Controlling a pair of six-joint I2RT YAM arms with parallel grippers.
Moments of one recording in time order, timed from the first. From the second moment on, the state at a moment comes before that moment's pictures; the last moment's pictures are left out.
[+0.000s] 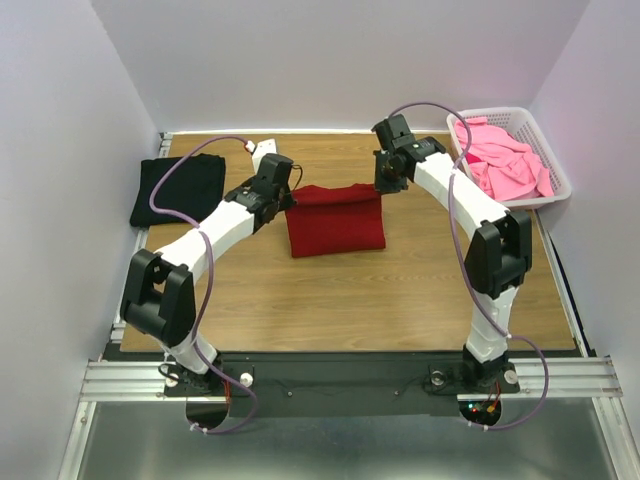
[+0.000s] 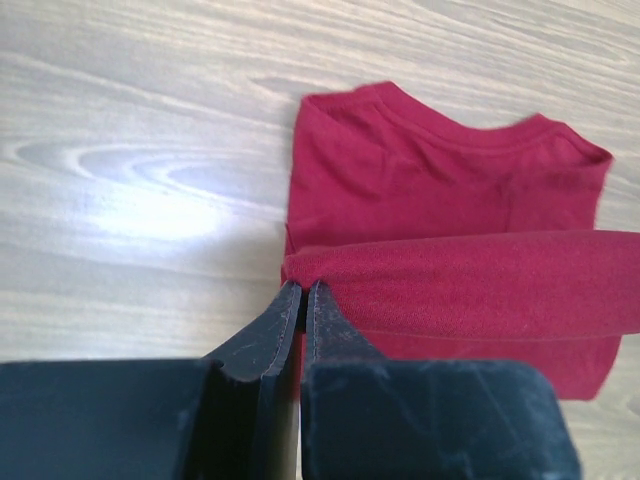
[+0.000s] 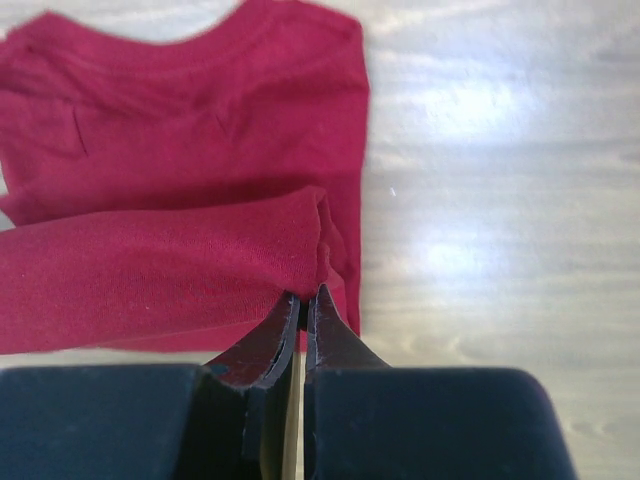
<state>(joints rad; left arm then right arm) -0.50 1.57 1.21 -0.34 -0.35 -0.59 0.43 1.93 1.82 -0.88 0.19 0.42</state>
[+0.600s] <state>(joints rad) -0.43 1.72 1.32 -0.29 -0.27 -0.50 0.38 2.09 1.94 -0.85 0.14 0.40</state>
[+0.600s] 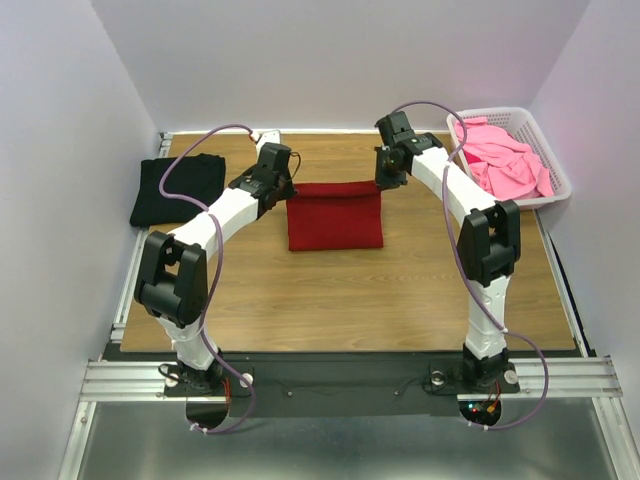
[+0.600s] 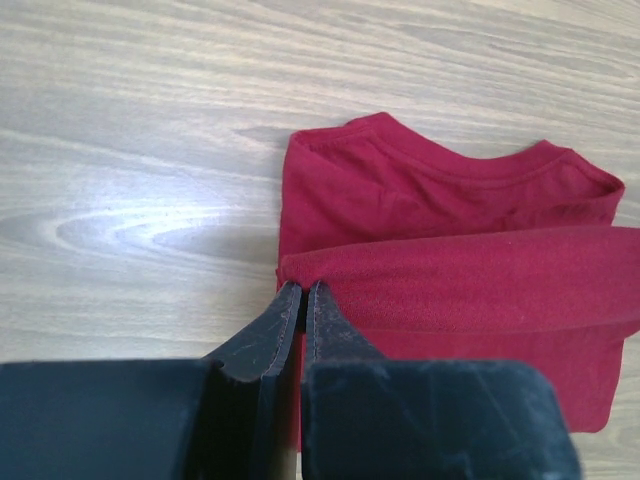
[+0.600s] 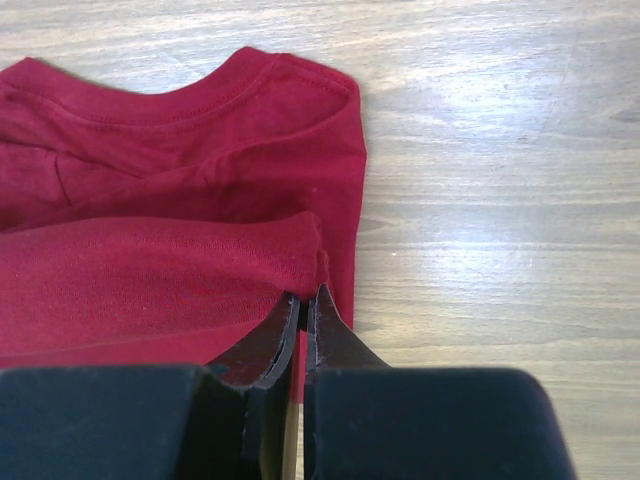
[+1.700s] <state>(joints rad) -0.42 1.83 1.33 -0.07 -0.22 -0.35 0.36 2.06 1.74 -0.69 0.20 0.50</state>
